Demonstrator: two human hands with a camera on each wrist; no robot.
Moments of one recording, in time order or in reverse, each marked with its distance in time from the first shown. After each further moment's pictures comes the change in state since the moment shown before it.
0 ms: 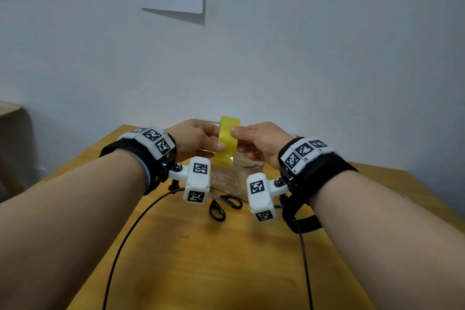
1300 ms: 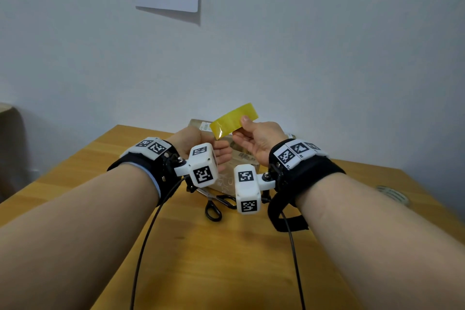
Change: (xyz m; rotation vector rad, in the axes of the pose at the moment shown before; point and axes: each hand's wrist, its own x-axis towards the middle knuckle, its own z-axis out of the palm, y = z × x) left_hand 0.000 0.000 0.017 -0.635 -0.004 -0.418; right_hand 0.008 -0.001 0.005 0.592 0.167 0.021
